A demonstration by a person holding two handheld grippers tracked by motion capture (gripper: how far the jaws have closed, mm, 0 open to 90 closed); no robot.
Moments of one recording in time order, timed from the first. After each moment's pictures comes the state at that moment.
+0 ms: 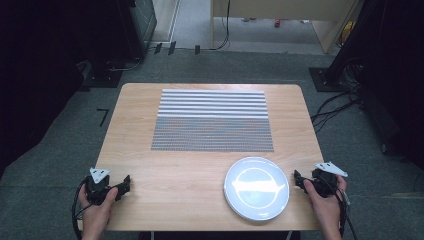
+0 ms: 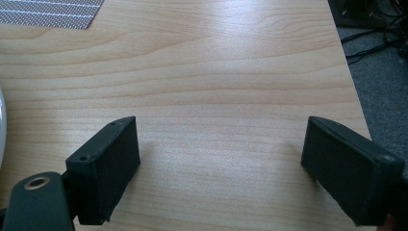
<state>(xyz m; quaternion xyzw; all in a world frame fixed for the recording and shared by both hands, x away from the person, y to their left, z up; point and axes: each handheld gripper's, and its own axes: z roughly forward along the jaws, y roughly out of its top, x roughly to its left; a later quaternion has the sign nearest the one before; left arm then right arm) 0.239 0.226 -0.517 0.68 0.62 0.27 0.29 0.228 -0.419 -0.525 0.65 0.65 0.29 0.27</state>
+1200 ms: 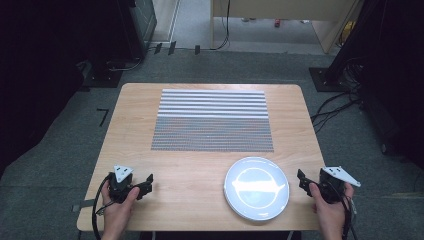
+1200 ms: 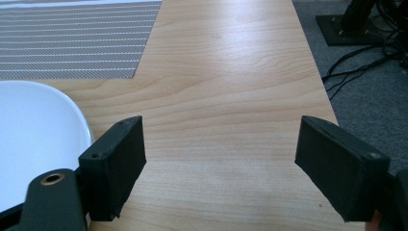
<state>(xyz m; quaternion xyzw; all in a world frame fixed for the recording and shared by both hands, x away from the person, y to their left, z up) 0.236 0.158 -0.497 0.71 0.57 0.24 0.34 0.201 -0.411 -0.492 0.66 0.61 0.35 0.28</state>
